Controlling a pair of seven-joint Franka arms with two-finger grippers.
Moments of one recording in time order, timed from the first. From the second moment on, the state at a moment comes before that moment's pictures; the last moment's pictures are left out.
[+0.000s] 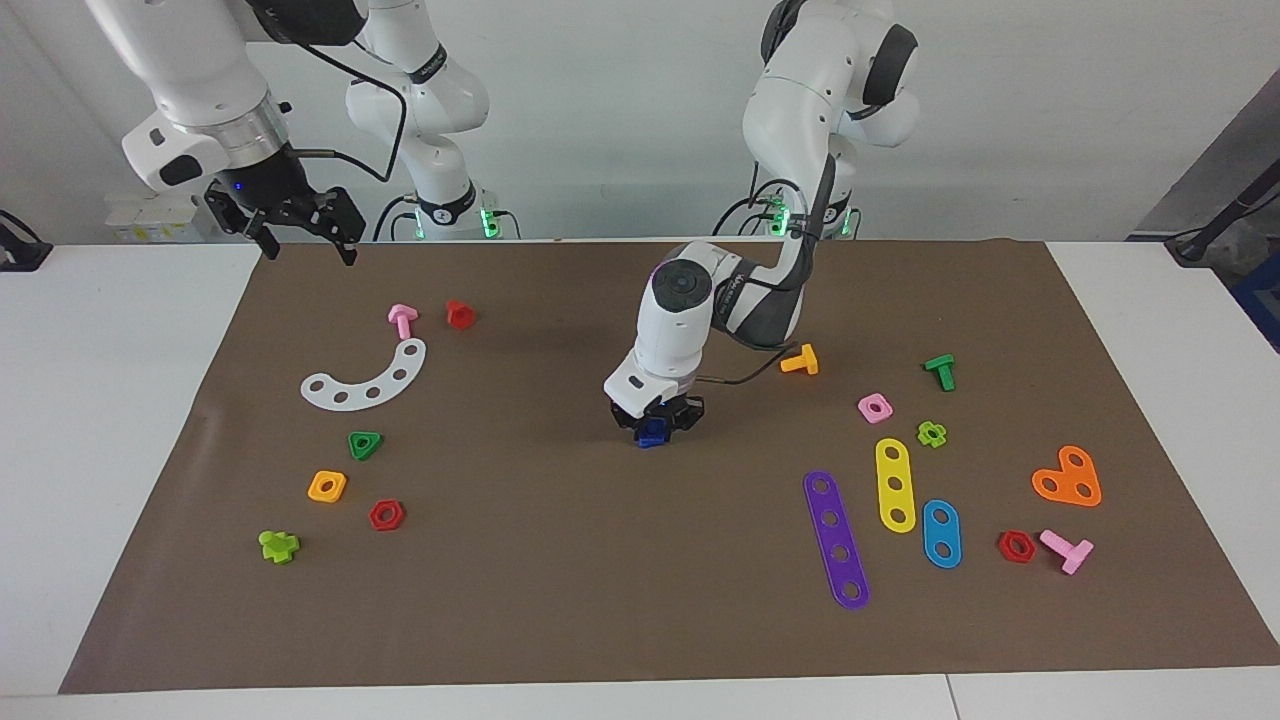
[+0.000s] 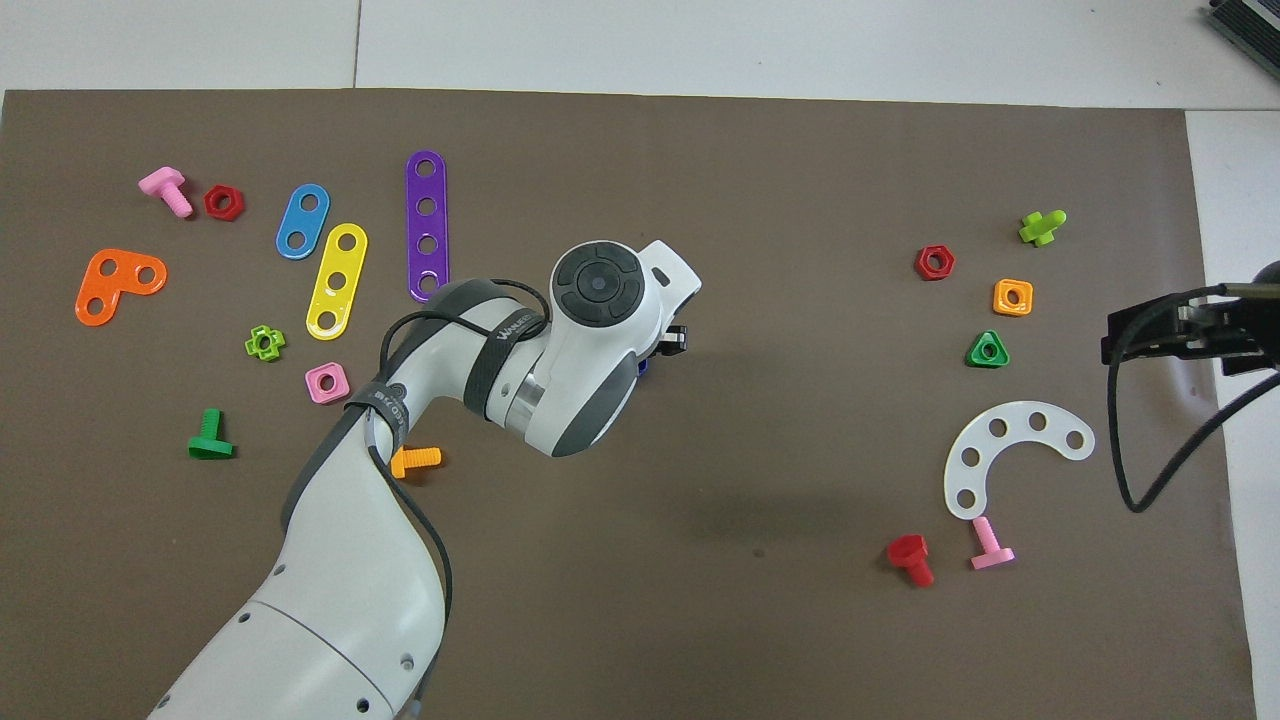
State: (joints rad) left arm -0.63 0.58 -0.04 -1.58 -0.04 2.23 -0.53; right arm 0.06 -0.03 -0.06 -1.58 -0.02 1.49 0.12
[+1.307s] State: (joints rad) left arm -0.37 0.58 -0.02 -1.33 -0.06 1.85 -0.34; right arm 0.06 -0.03 -0.06 -1.58 -0.02 1.49 0.12
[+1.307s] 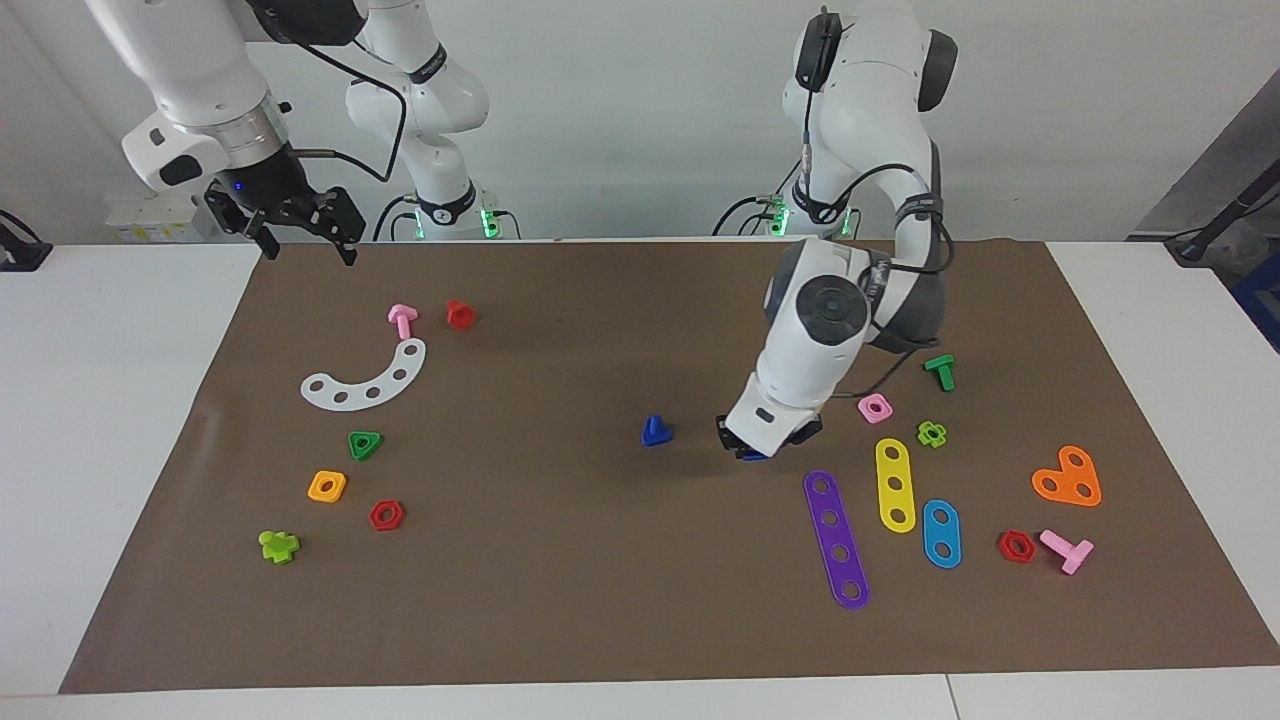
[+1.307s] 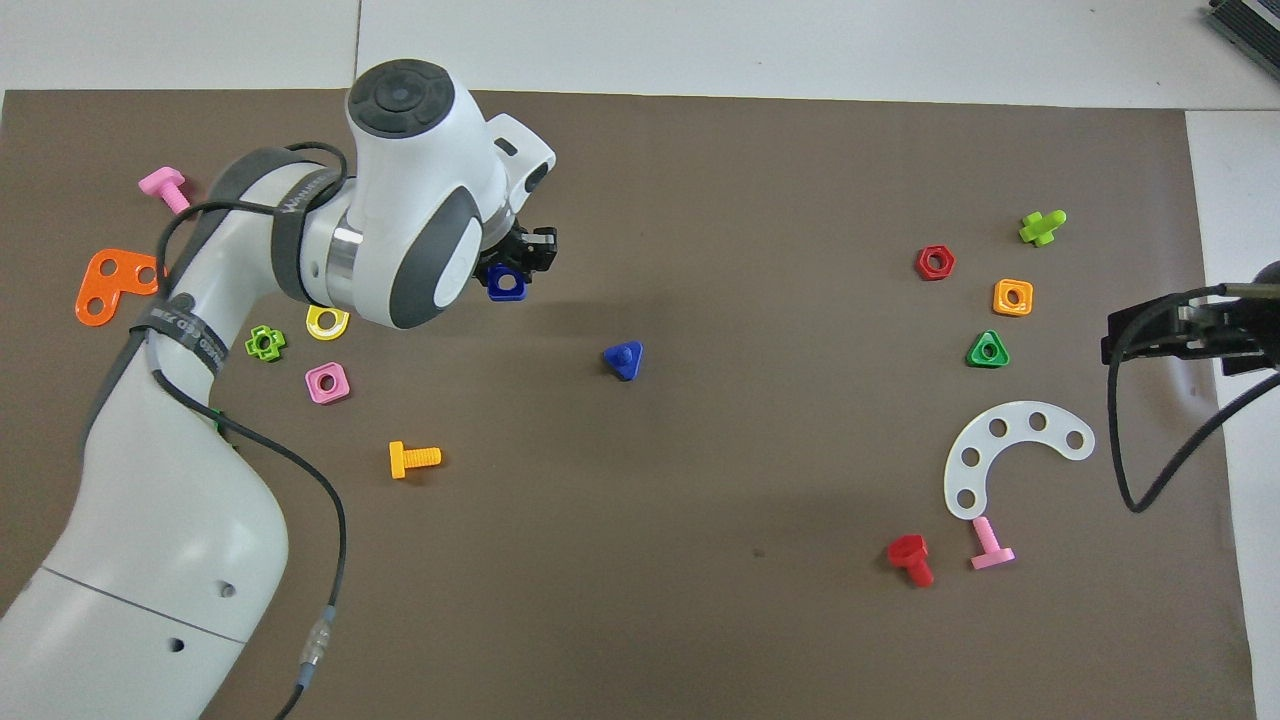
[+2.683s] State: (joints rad) left arm -0.26 0.33 -0.01 -1.82 -0.06 2.16 -0.09; right arm 0.05 -0.03 -0.07 -1.58 -0.02 1.49 0.12
